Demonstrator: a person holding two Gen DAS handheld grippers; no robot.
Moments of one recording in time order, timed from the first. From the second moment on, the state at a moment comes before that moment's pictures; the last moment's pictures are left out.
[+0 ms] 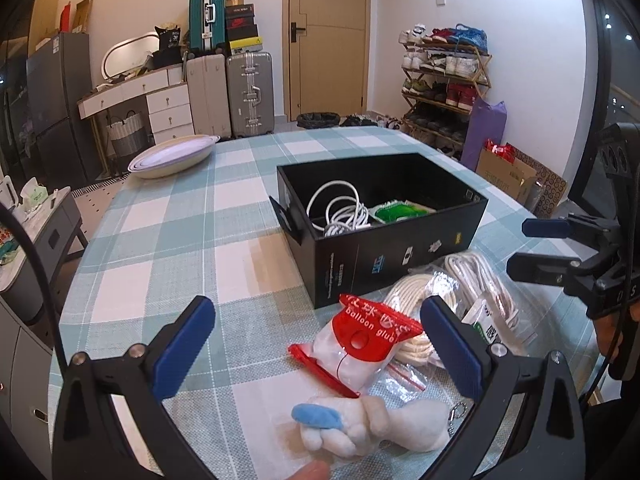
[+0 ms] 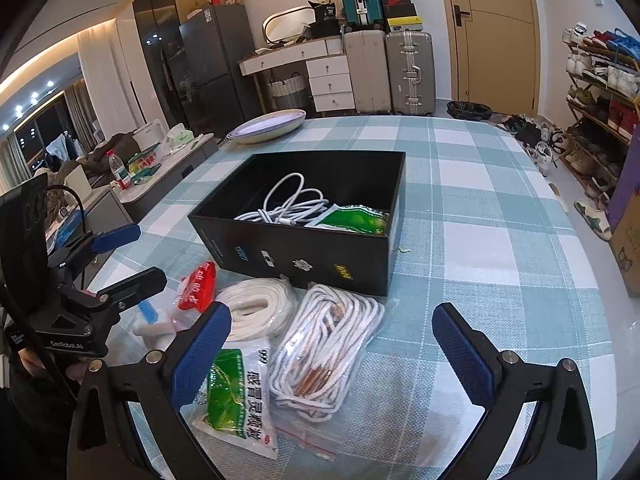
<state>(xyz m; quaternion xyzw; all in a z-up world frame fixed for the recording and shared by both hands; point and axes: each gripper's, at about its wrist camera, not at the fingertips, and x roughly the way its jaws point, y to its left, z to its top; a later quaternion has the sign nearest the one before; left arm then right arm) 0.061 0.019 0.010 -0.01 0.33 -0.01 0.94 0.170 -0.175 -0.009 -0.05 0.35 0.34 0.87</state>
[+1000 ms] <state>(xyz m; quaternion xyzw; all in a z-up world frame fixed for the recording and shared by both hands) 0.070 0.026 -0.009 -0.03 0.37 -0.03 0.93 0.188 -0.161 -0.046 -0.08 0.42 0.30 0.85</state>
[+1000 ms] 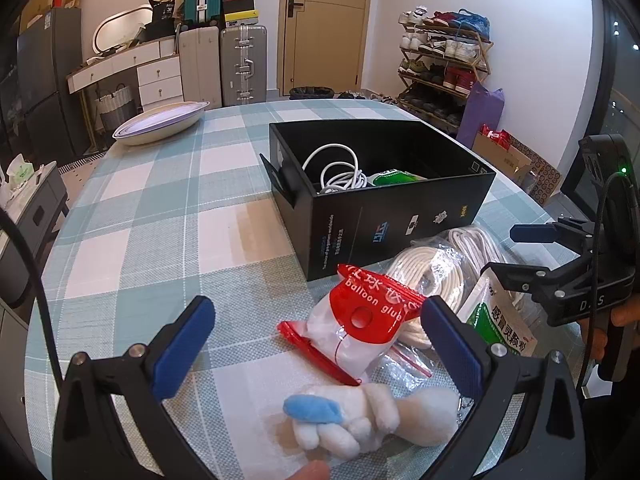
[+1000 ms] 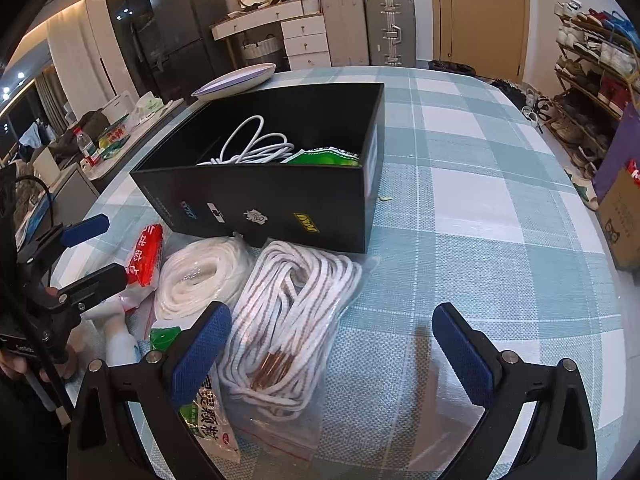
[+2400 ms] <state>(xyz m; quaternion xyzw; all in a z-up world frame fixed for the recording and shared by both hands) 0.075 0.016 -0.017 -0.01 0.39 -0.03 0.92 0.179 -0.163 -0.046 -0.14 0.41 0.31 0.85</state>
